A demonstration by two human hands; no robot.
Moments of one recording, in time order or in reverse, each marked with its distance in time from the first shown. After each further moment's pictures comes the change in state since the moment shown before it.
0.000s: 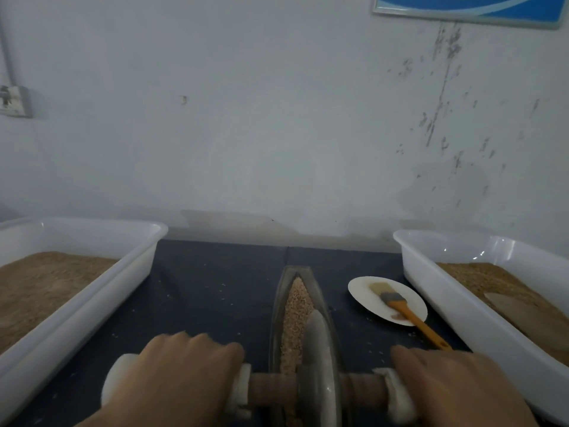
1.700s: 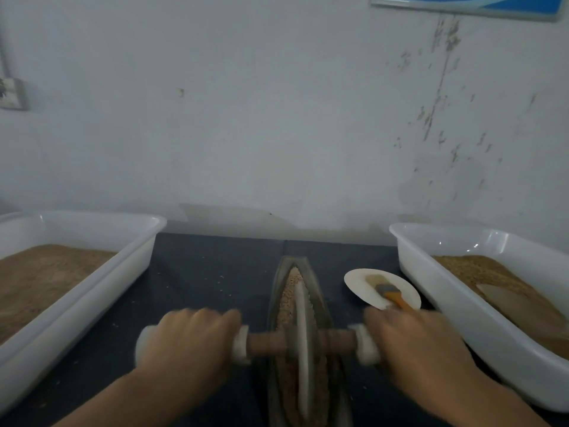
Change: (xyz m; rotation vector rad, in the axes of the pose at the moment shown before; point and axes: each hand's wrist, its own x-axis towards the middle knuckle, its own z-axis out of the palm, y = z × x) left_hand 0.021 -0.006 0.024 -0.061 0.286 -0.098; right_hand -0.010 -0.041 -0.073 -0.243 0.156 -0.171
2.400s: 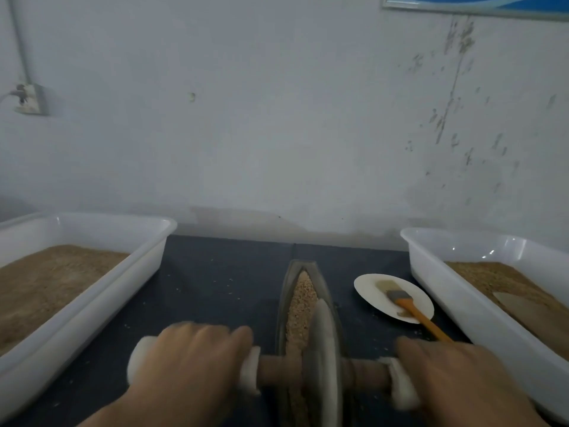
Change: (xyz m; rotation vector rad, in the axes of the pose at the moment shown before) left_hand -0.013 0.001 -0.014 0.004 -0.069 0.093; right_hand 0.002 0.036 0.074 0.140 -0.177 -0.080
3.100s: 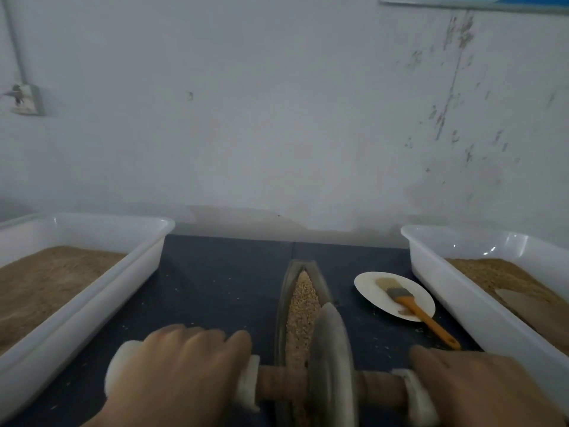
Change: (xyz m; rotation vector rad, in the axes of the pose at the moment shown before) left_hand -0.016 0.011 -0.024 0.116 0.127 0.074; right_hand -0.005 0.009 0.019 0.004 -0.064 -0.015
